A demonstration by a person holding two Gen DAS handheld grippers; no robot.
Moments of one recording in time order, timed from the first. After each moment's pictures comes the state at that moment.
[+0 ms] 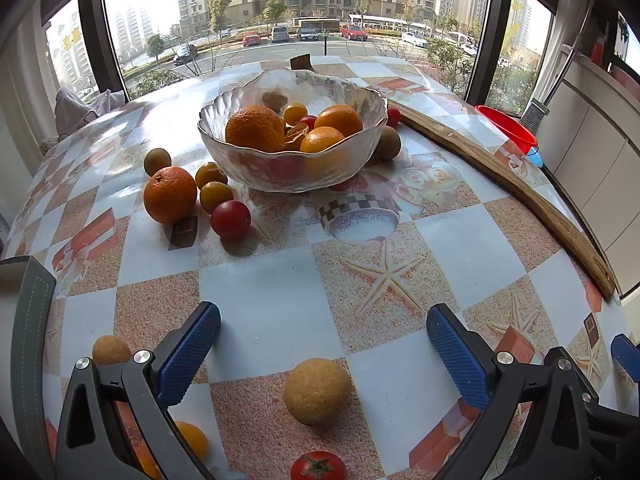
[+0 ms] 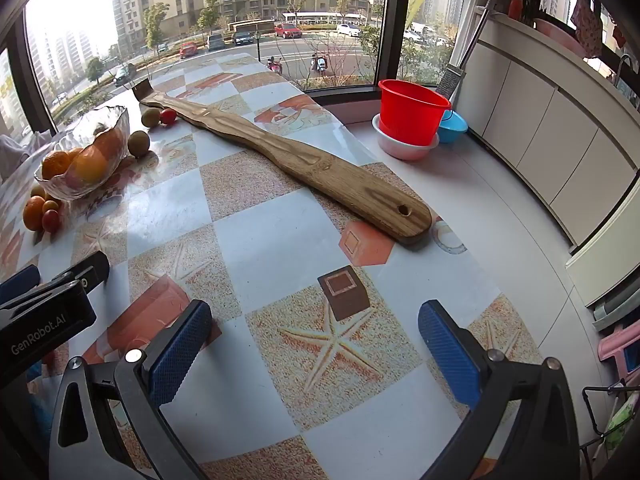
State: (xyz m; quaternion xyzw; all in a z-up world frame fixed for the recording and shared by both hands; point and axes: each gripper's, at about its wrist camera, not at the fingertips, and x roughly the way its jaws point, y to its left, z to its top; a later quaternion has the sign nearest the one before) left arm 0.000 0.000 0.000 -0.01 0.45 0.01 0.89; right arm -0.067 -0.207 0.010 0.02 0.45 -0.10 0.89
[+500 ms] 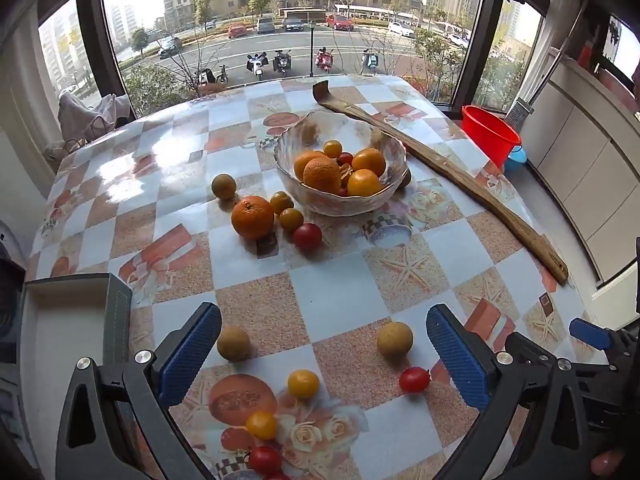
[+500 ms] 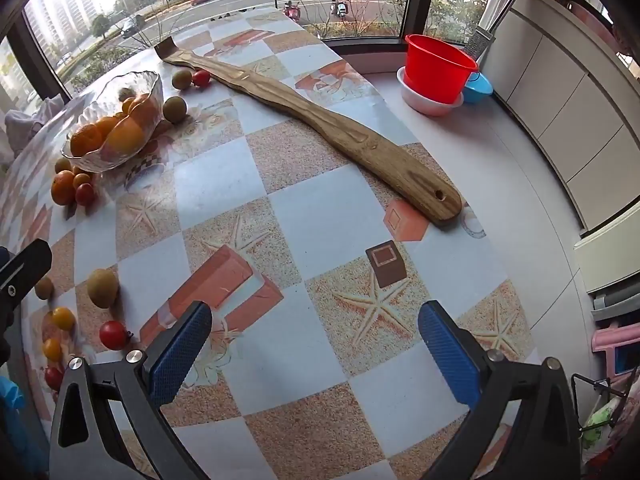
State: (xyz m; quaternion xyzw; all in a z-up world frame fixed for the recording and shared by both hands) left arm -0.030 0.064 0.071 -0.02 0.49 -0.02 0.87; right arm -0.061 -0.169 0.042 0.04 0.56 -0.05 0.83
